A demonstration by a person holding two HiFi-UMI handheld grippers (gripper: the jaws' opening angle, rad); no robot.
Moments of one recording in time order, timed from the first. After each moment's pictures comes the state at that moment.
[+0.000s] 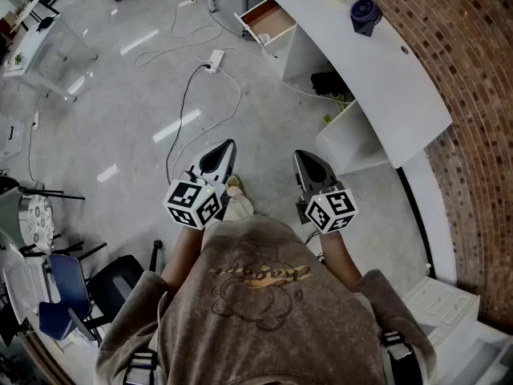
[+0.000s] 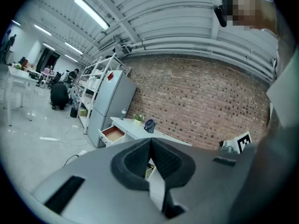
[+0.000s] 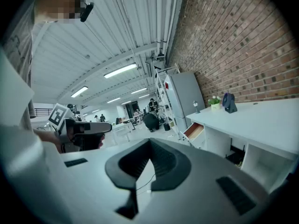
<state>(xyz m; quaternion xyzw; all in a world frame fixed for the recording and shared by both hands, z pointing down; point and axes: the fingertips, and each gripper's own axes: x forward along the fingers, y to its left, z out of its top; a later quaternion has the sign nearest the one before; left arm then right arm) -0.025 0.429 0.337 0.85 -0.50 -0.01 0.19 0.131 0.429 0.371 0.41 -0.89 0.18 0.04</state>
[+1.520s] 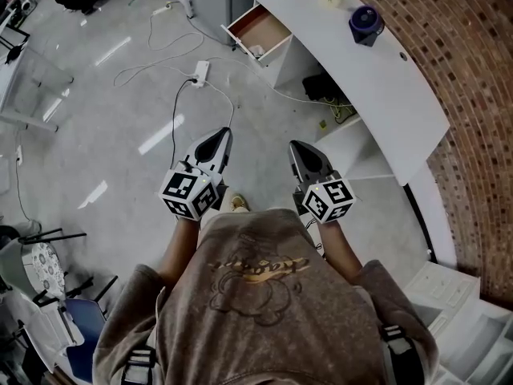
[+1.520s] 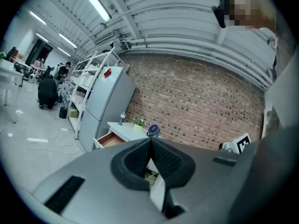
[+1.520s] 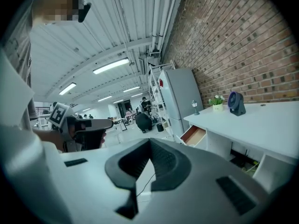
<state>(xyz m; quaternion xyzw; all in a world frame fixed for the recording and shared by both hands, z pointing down) -0.113 0.238 0.336 0.87 -0.45 -0.03 0.19 0.040 0.259 0.376 0.46 -0.87 0.18 0.04</state>
